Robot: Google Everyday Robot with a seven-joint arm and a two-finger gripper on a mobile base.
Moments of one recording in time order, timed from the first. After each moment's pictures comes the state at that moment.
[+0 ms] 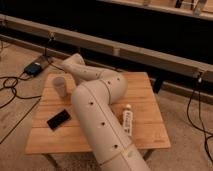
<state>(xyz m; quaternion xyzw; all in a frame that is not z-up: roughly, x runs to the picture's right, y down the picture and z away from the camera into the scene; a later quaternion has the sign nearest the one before) -0.102 0.047 0.974 -0.35 0.23 0.19 0.89</state>
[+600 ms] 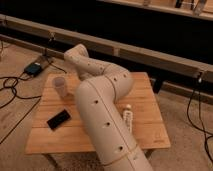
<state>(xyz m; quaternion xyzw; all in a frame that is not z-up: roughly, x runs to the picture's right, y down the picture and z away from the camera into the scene) -0.075 -0.011 0.939 -0.31 0.24 0.29 0.87</state>
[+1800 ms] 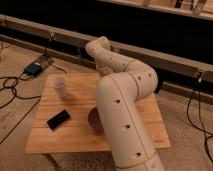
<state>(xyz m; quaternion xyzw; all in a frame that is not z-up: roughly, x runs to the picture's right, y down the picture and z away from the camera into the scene) 0.036 -0.028 0.923 -0.28 0.27 0.40 0.83</state>
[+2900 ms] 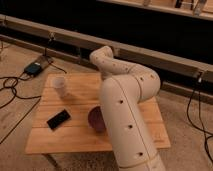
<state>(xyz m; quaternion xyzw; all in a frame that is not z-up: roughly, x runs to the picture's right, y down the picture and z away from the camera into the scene) 0.061 0.023 0.940 -0.30 0.31 0.38 0.81</state>
